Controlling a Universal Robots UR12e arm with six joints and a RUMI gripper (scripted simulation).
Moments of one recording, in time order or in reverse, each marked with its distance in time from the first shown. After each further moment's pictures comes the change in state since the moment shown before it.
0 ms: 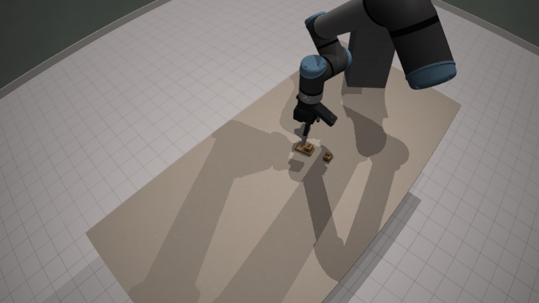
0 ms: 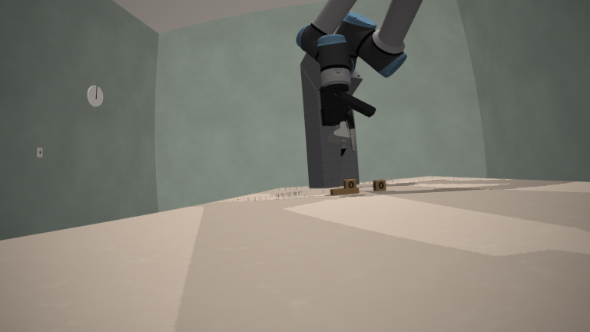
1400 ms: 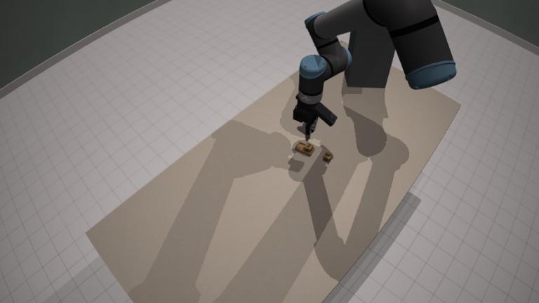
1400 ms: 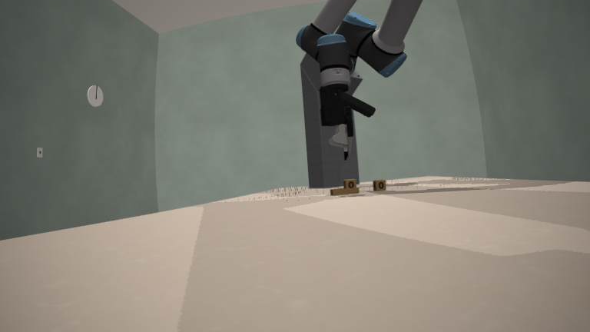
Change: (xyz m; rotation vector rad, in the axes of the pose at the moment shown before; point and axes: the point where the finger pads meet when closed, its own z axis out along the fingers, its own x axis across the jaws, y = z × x) arm 0.000 0.001 0.000 0.001 -0.001 -0.013
